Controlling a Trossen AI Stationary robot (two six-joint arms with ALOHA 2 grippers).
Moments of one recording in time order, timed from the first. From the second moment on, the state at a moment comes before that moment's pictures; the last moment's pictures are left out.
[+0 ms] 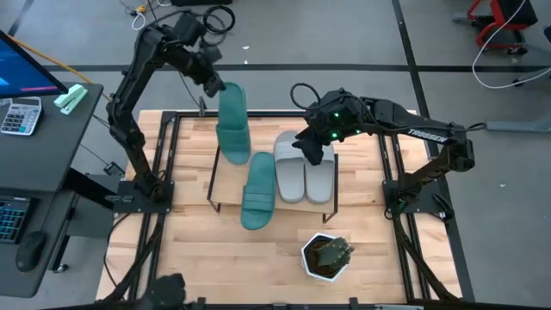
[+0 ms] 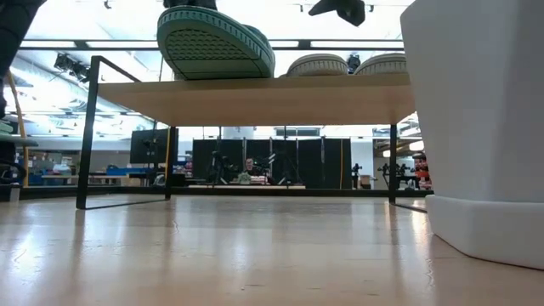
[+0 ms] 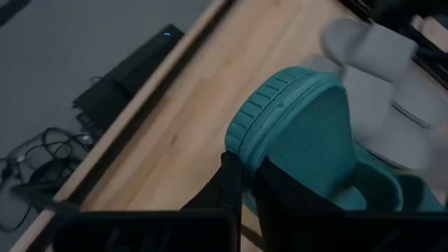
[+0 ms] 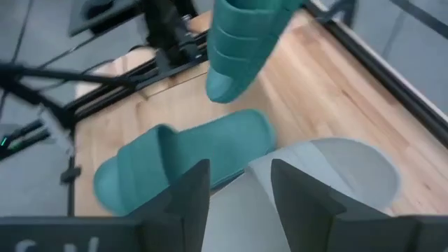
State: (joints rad) left arm 0.89 1.79 2.32 -1.57 0.37 0.17; right arm -0.20 1.48 1.66 -0.84 -0.10 0.36
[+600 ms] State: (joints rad) left arm 0.72 1.75 2.32 -1.57 0.38 0.04; right arm -0.13 1.39 1.66 -0.90 -0.13 0.15
